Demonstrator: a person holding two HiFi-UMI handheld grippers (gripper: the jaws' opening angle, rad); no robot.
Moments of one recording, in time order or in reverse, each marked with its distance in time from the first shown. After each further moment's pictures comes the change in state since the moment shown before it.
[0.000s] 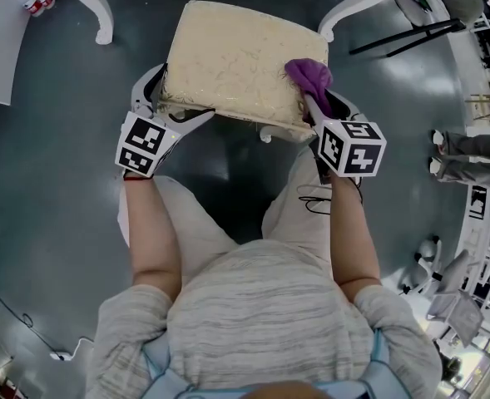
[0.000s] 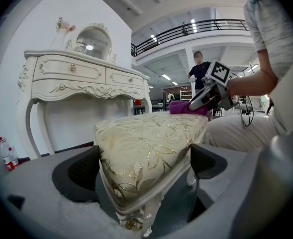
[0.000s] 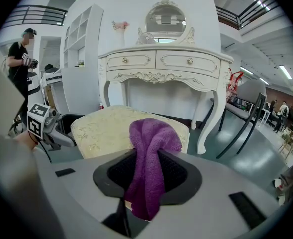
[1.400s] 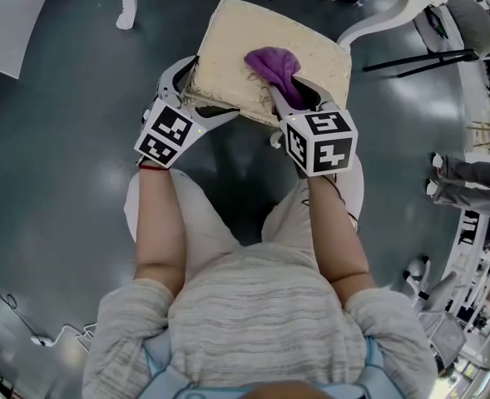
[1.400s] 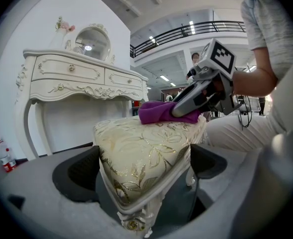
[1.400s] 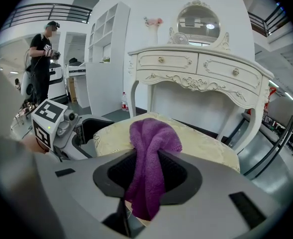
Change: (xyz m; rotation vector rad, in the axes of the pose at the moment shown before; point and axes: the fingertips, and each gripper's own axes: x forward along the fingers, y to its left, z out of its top) left arm -0.003 -0.001 0.002 0.006 -0.015 -0.023; right arm 0.039 0.124 0.048 -0.184 -0.028 0.174
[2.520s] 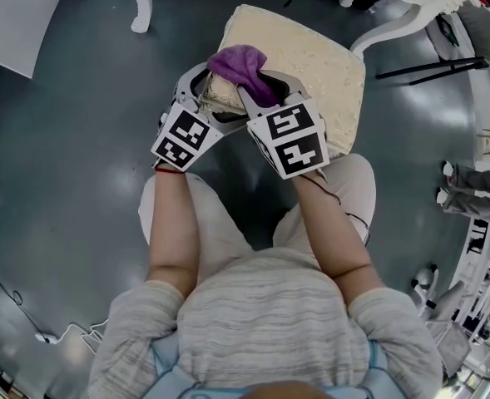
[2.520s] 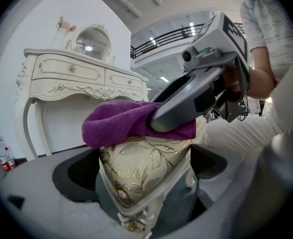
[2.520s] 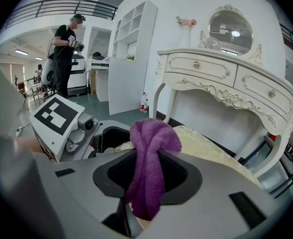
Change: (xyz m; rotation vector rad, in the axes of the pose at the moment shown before) left arm -0.001 0.001 0.000 -0.007 -0.014 -0.005; right arm 0.035 0.082 0.039 -0.206 -0.021 0.141
